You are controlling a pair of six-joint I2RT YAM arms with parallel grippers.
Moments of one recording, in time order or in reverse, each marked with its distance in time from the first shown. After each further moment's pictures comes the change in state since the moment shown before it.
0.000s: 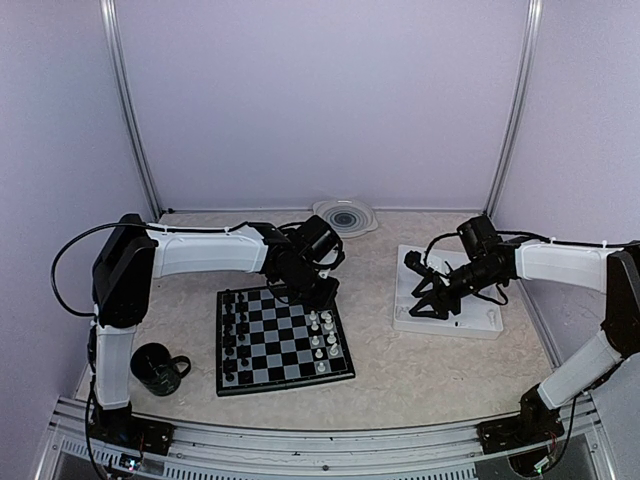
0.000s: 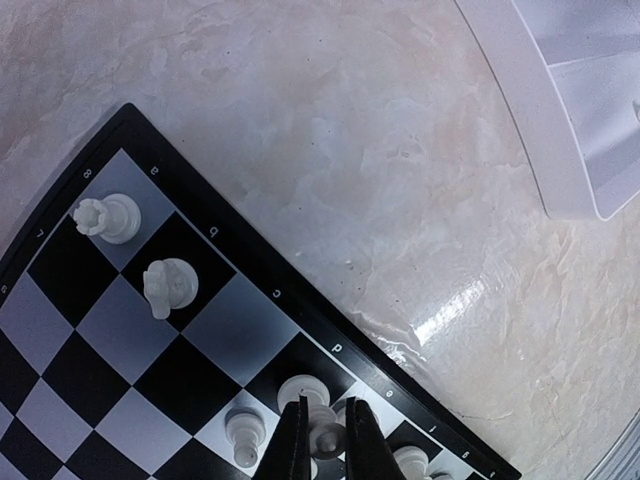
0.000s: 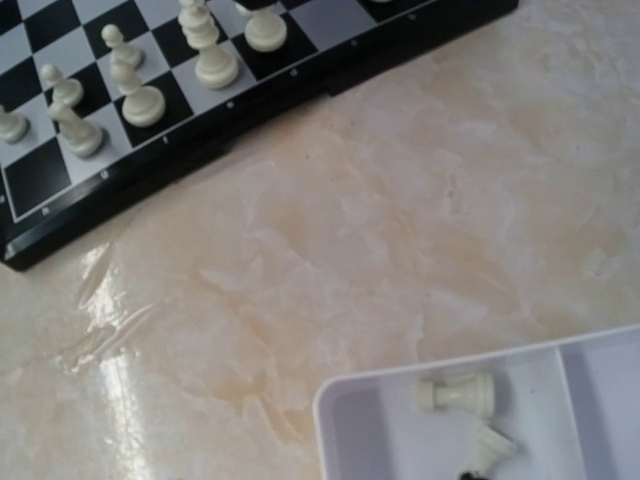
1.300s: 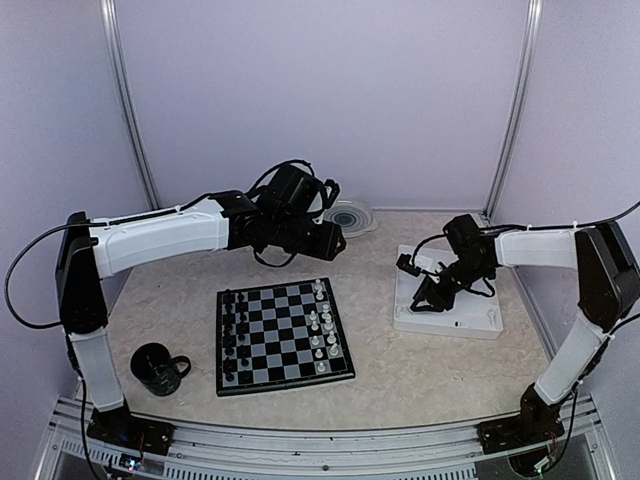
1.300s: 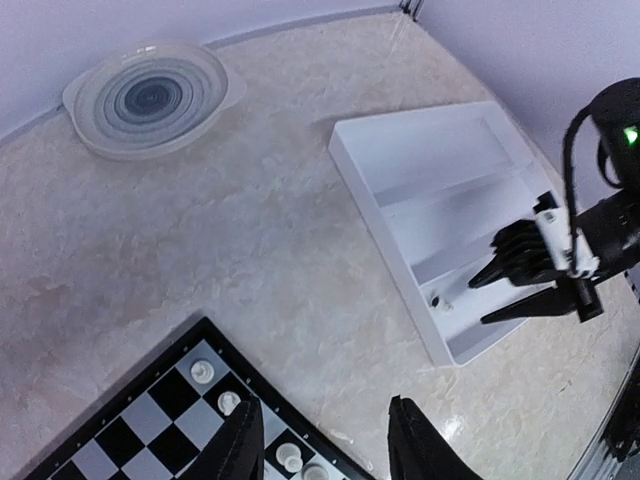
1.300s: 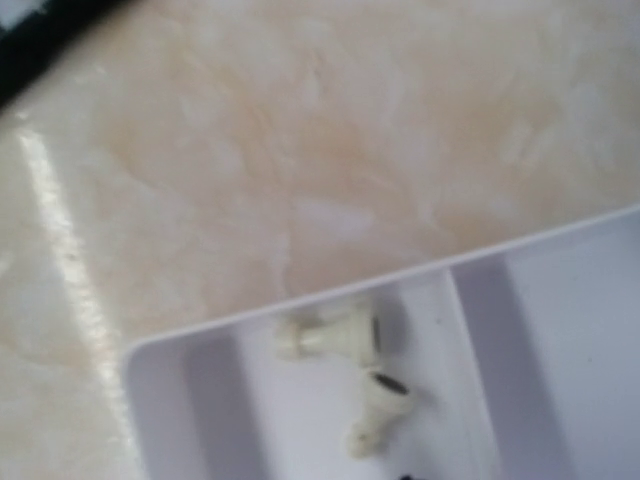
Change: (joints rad) left arm 0.000 -0.203 0.018 0.144 -0.134 0.020; right arm -0.011 0.165 0.108 -0.045 0.168 0.037
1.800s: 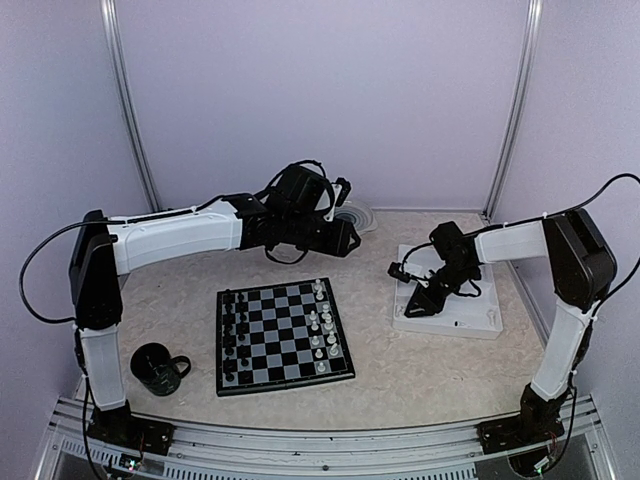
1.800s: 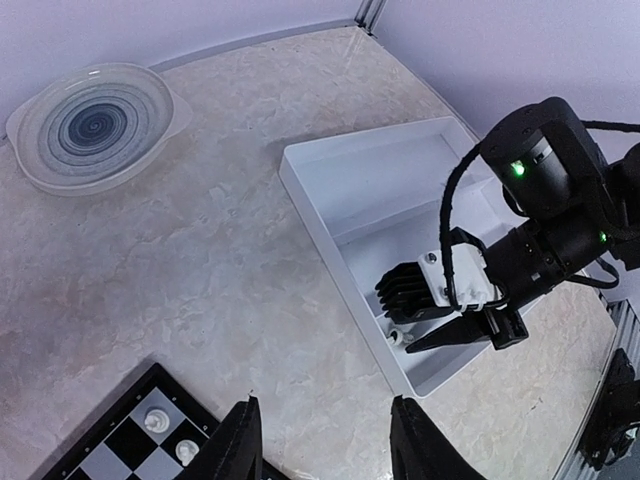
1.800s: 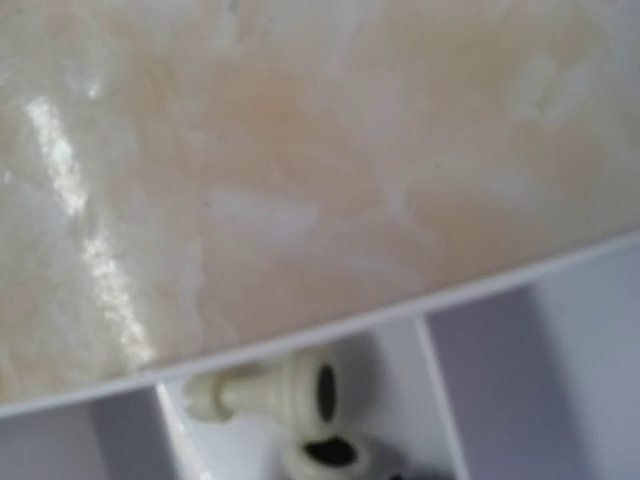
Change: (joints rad) left arm 0.016 0.069 0.051 0.136 0.112 0.004; right arm 0.014 0.222 0.111 -0.023 0.031 0.040
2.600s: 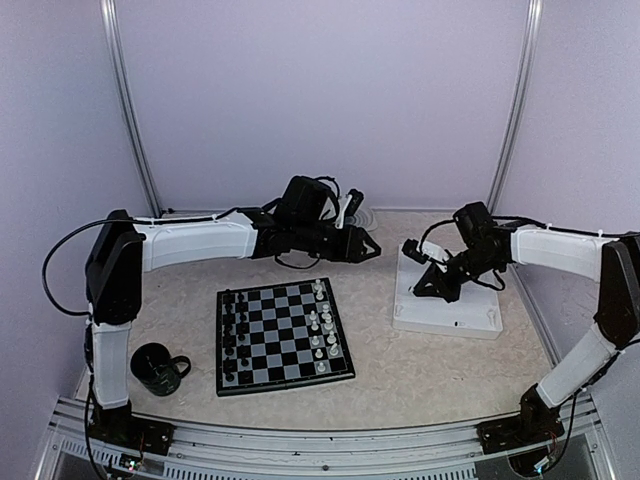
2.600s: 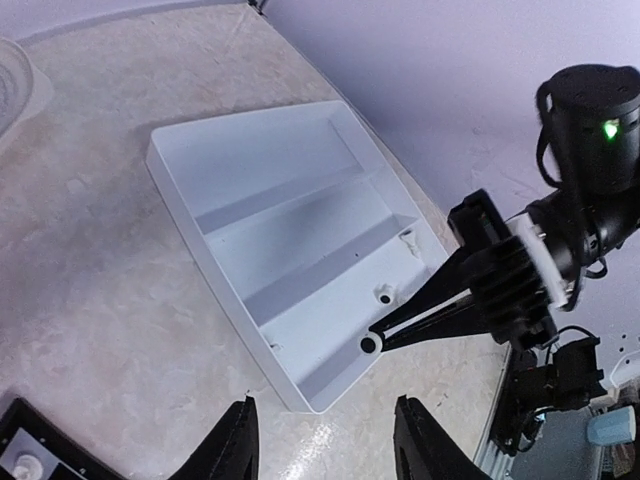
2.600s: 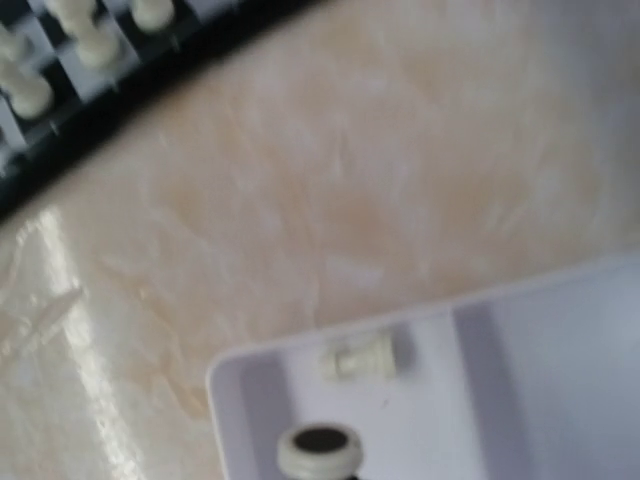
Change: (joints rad) left arm 0.031 0.082 -0.027 0.204 0.293 -0.115; right arm -0.014 -0.314 -0.094 -0.026 -0.060 -0.037
